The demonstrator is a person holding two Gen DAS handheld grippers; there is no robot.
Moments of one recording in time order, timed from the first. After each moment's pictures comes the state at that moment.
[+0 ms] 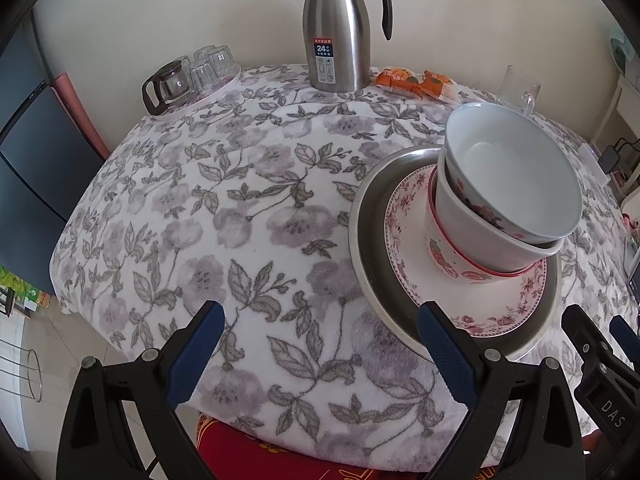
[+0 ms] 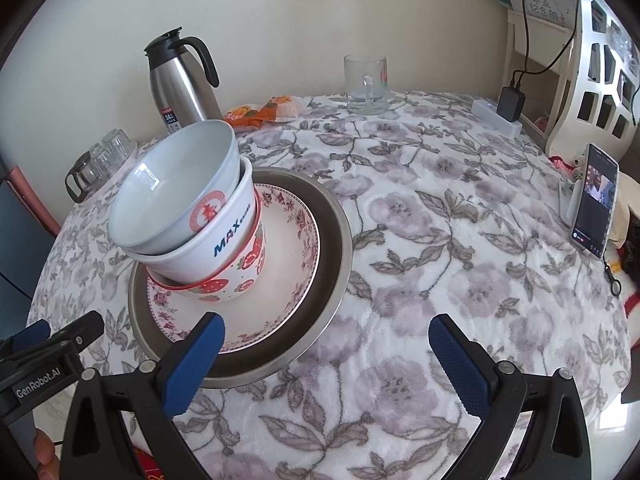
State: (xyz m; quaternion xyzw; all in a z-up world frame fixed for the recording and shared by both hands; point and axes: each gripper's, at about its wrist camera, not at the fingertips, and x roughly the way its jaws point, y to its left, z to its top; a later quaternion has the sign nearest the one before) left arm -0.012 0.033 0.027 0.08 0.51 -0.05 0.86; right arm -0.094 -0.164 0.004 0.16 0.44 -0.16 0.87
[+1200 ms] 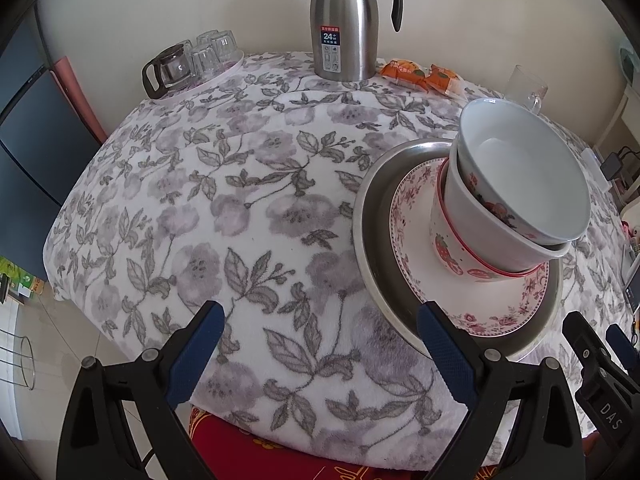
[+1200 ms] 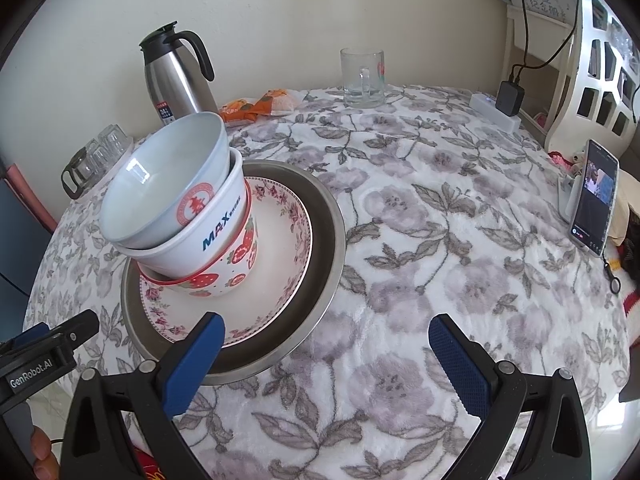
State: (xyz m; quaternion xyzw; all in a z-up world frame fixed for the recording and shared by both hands) left arm -0.007 0.037 0.023 0.07 0.53 -0.04 0.85; right arm -0.094 -0.168 0.000 0.15 0.45 -0.16 0.87
